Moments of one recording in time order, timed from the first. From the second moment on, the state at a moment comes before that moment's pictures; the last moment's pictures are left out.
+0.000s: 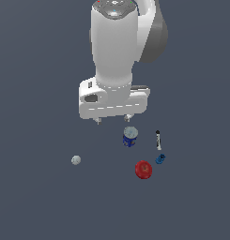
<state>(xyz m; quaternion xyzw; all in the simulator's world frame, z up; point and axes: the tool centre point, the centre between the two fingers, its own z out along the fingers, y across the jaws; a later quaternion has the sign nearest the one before) 0.045 -0.004 0.281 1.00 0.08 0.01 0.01</state>
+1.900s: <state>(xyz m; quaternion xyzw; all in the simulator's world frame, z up) 0.087 -0.186 0.067 0.98 0.21 0.00 0.00</state>
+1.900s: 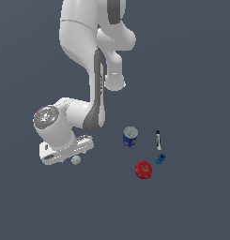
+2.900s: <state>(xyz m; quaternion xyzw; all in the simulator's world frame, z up) 0.087 -0.187 0.021 0.98 0.21 0.00 0.00</state>
